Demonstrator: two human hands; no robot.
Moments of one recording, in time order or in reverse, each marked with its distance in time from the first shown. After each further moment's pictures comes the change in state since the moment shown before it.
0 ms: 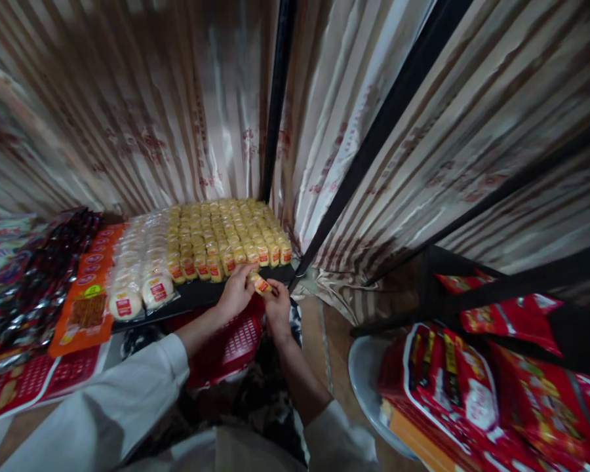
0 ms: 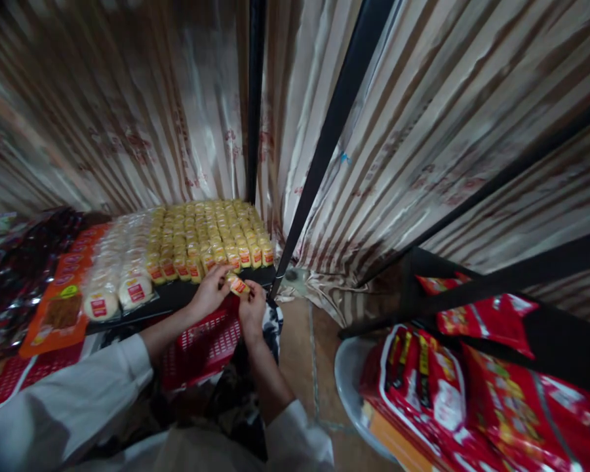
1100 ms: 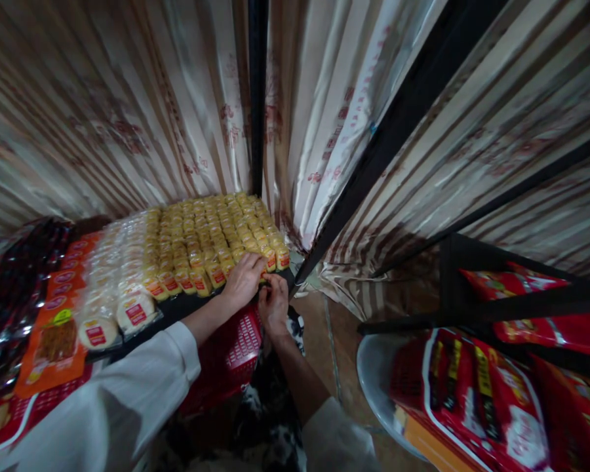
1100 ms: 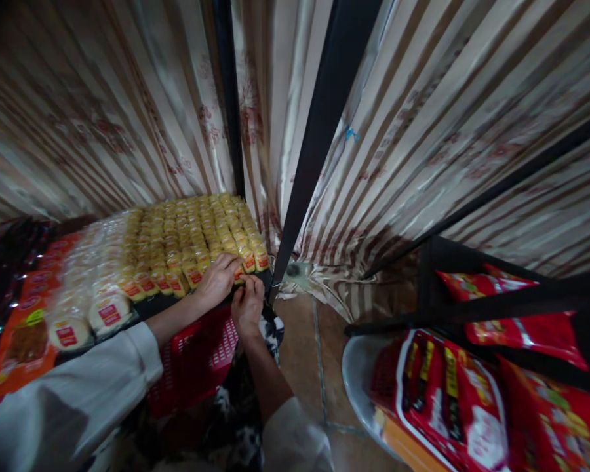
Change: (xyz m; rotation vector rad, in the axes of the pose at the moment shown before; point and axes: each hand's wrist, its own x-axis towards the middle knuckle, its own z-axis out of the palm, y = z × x) left_hand 0.072 -0.005 0.030 0.514 -0.201 0.283; right_hand 0.042 0.004 0.006 -0.445 -0.006 -0.337
